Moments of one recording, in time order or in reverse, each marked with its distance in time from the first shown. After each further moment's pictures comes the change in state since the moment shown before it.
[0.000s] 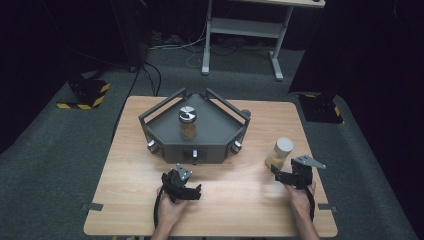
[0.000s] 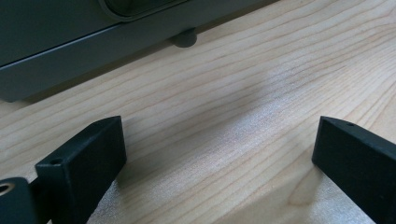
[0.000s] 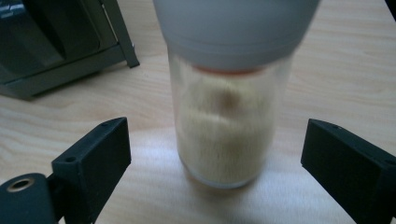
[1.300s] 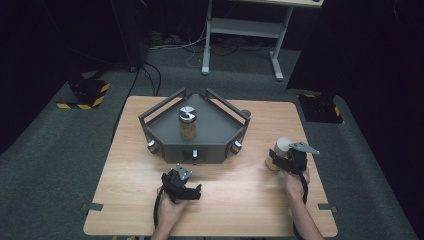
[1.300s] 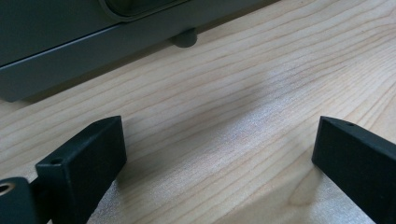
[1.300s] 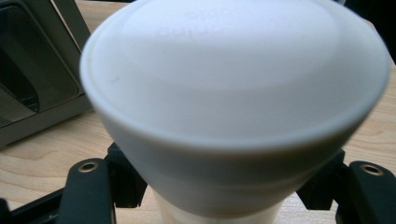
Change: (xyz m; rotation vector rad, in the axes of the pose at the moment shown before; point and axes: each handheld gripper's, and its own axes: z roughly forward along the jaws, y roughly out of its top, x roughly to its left) left arm 0.000 0.000 0.000 0.000 0.001 -0.001; right arm 0.004 0.023 0.025 -0.029 -0.037 0.017
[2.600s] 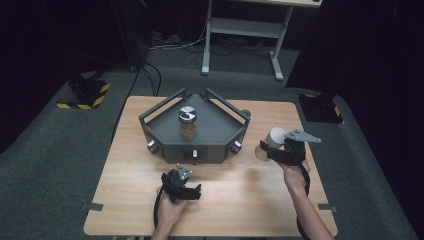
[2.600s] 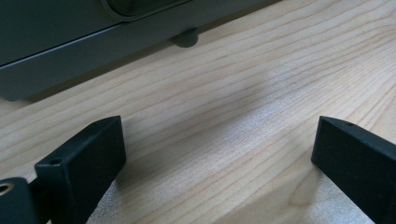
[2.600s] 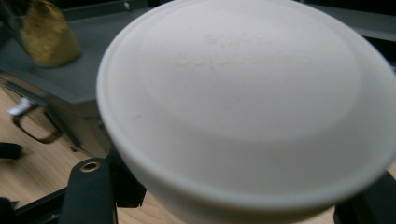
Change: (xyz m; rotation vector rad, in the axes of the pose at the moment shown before) left arm 0.000 0.000 0.000 0.002 0.000 -0.002; right arm 0.018 0.066 -0.040 -0.071 0.218 -0.138
